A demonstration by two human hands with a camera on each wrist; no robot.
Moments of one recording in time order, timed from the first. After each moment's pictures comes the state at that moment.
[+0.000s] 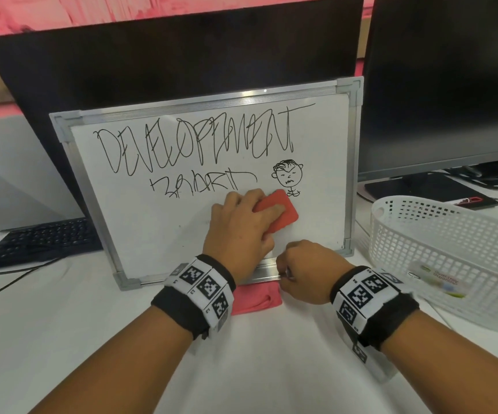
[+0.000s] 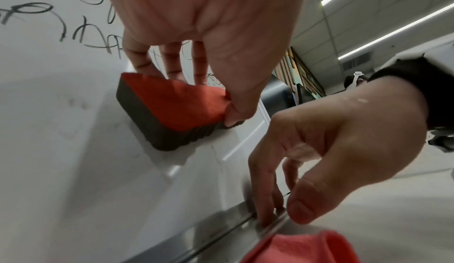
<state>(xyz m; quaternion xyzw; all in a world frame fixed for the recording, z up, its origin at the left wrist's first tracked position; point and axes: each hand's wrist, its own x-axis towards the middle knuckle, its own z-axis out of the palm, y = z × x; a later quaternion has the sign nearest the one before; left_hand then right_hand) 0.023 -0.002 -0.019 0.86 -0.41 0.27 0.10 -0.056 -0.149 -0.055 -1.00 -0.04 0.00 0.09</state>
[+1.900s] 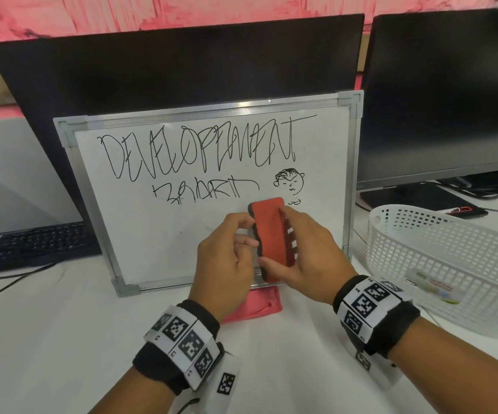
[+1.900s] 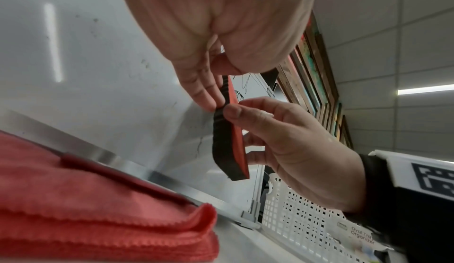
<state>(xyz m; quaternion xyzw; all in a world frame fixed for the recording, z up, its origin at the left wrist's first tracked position) -0.002 0.029 -0.043 0.77 -0.34 0.15 0.52 -0.055 -0.147 -0.055 -0.92 -0.03 -0.27 0.27</state>
